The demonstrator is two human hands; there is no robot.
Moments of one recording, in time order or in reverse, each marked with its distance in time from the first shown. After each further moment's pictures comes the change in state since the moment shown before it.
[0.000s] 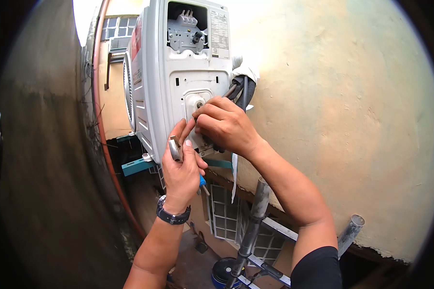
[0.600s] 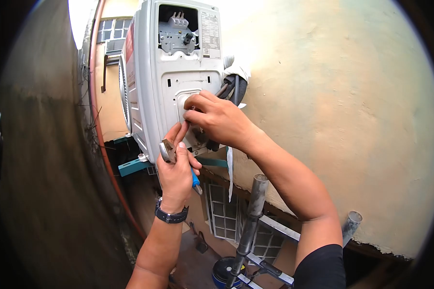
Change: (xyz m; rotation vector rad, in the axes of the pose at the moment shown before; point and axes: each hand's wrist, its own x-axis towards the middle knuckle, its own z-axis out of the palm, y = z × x) left_hand -0.003 -0.009 0.002 -0.114 0.027 -0.062; right_hand 0.010 0.007 -0.013 -0.006 -0.238 0.009
